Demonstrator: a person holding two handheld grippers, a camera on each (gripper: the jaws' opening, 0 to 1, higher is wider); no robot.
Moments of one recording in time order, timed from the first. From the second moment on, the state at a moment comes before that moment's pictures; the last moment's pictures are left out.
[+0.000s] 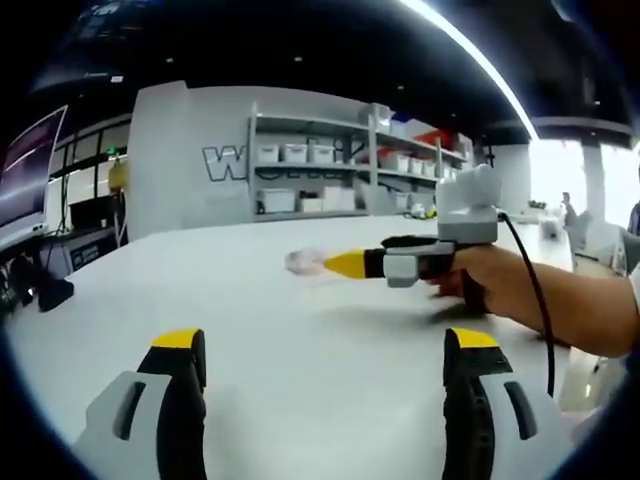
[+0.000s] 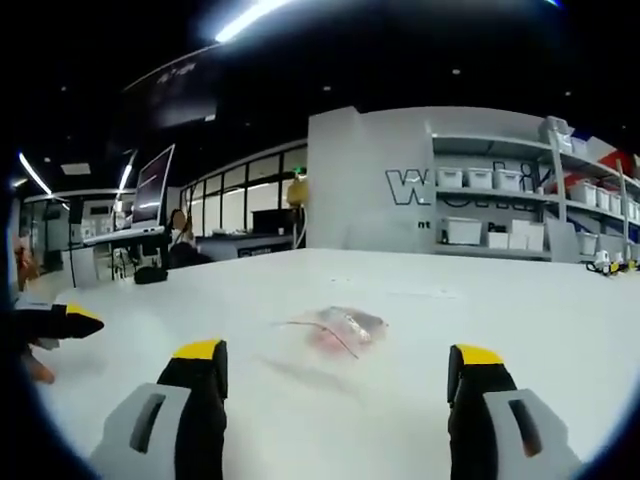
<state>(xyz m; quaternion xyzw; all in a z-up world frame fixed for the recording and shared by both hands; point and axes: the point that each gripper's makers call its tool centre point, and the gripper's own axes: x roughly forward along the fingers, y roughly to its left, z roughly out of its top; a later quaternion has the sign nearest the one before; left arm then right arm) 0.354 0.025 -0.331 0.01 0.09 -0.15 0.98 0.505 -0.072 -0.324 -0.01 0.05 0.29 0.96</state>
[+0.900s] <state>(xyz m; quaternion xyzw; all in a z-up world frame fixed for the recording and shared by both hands) 0.353 0.026 -0.333 0.01 0.09 -0.15 0.98 0.494 -0.077 -0.322 -0.01 0.05 0.29 0.96</state>
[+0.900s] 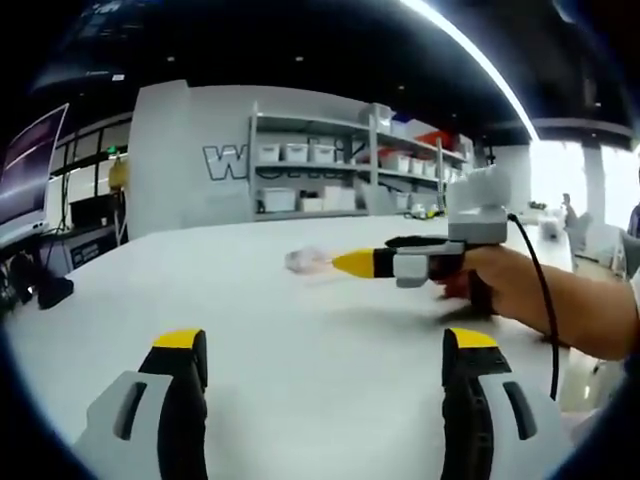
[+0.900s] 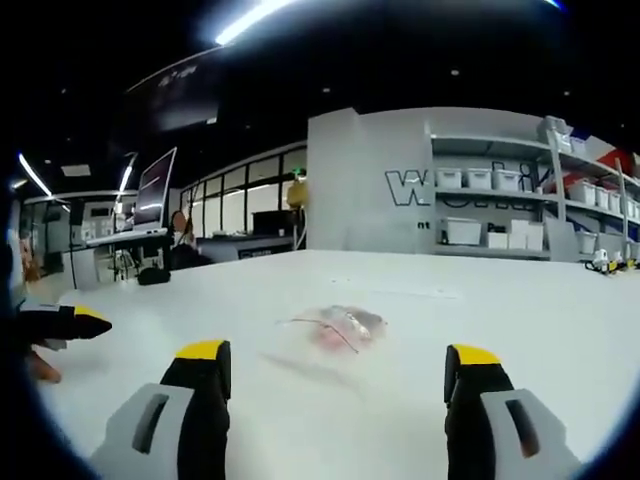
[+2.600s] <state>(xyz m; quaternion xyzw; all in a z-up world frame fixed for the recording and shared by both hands) 0.353 0.029 -0.330 0.00 0.08 -0.14 0.99 0.460 -0.092 -0.312 0.01 0.03 0.29 0.96</state>
